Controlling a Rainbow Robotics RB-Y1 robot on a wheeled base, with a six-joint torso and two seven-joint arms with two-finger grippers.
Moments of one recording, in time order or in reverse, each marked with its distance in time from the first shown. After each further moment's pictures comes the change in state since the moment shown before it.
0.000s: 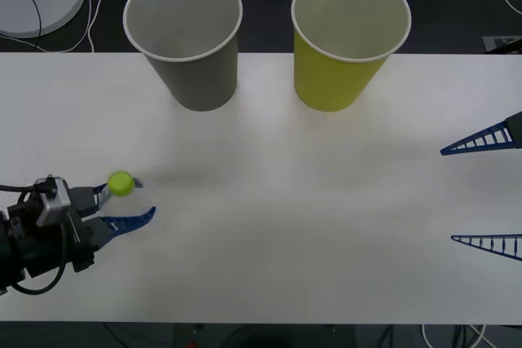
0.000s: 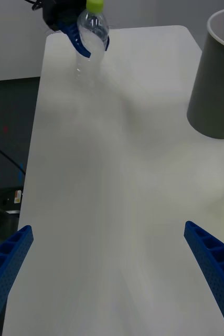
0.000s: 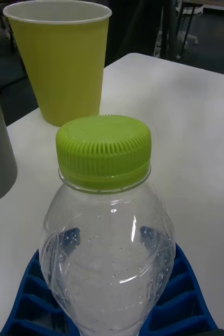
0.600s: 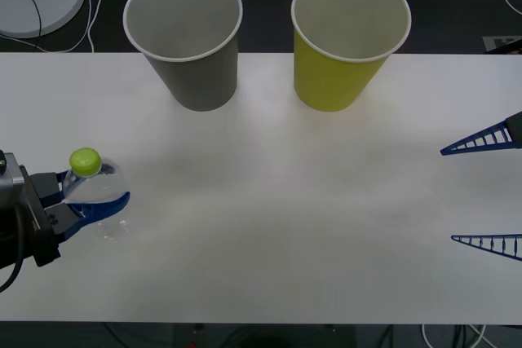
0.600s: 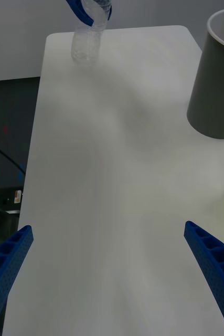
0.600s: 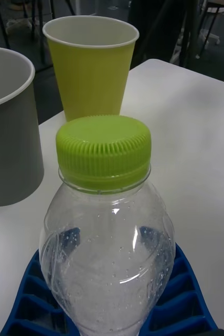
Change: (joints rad) right arm 0.000 0.000 0.000 0.000 0.000 0.000 0.000; left arm 0.078 0.065 0.147 -0.161 0.000 0.021 0.222
